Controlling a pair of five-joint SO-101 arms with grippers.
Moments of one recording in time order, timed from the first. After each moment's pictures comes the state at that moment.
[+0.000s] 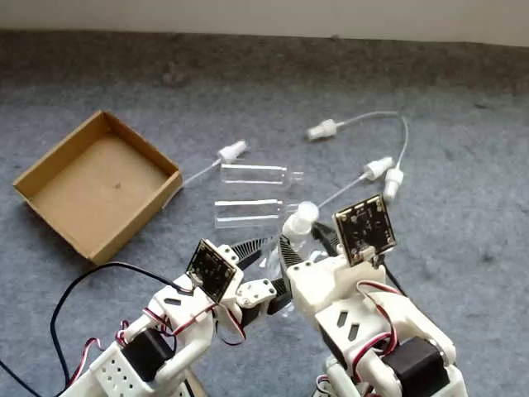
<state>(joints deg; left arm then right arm) 40.2 -103.6 96.0 29.8 12.4 -32.7 -83.4 50.2 73.1 -5.2</state>
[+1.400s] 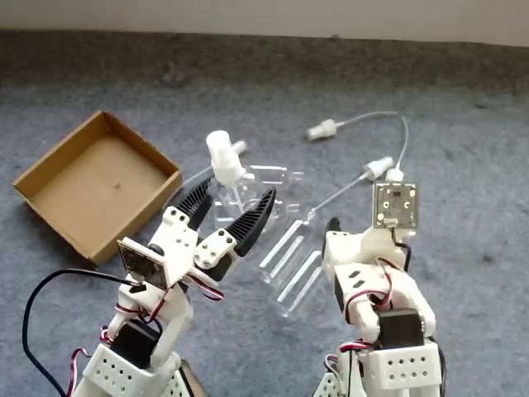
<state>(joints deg) 23.3 -103.7 96.0 5.8 12.4 -9.1 -82.7 72.2 54.1 -5.1</state>
